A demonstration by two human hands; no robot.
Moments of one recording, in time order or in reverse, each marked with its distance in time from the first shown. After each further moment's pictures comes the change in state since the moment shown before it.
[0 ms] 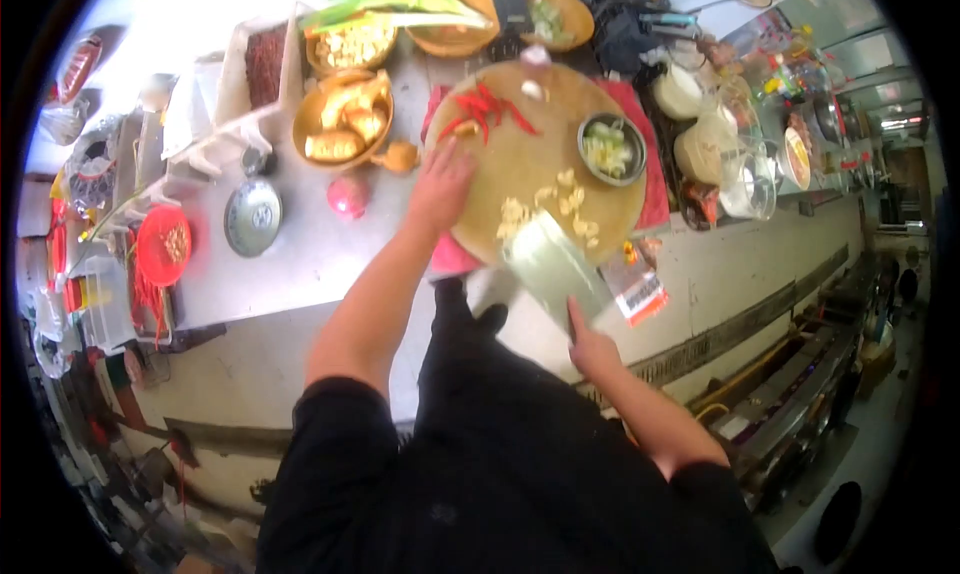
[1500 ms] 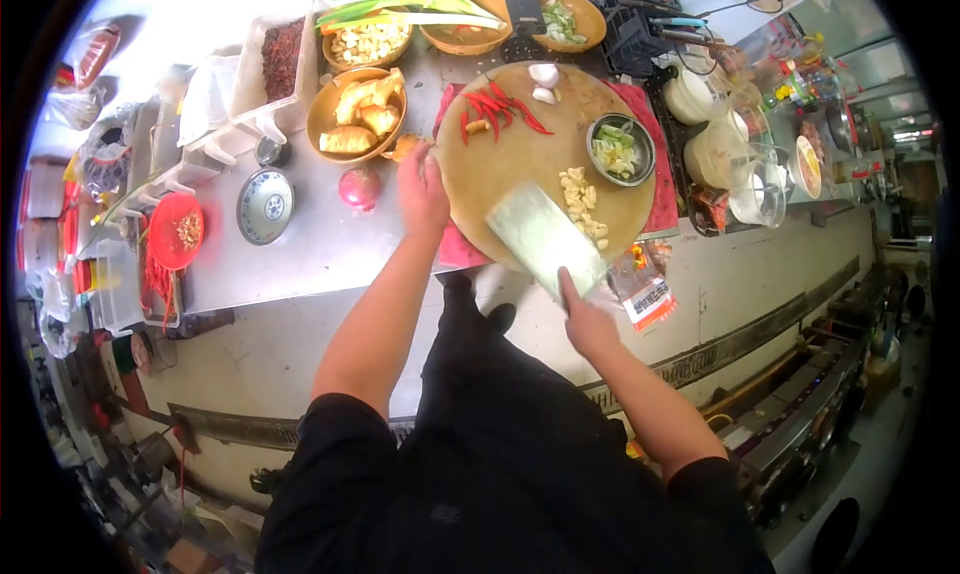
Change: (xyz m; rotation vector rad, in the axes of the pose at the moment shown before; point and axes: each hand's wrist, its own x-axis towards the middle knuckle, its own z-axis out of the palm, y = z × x) left_hand -0.010 0.016 -0.045 -0.753 0.537 -0.747; right_hand 0.027 -0.013 -0.012 0.067 0.334 -0.237
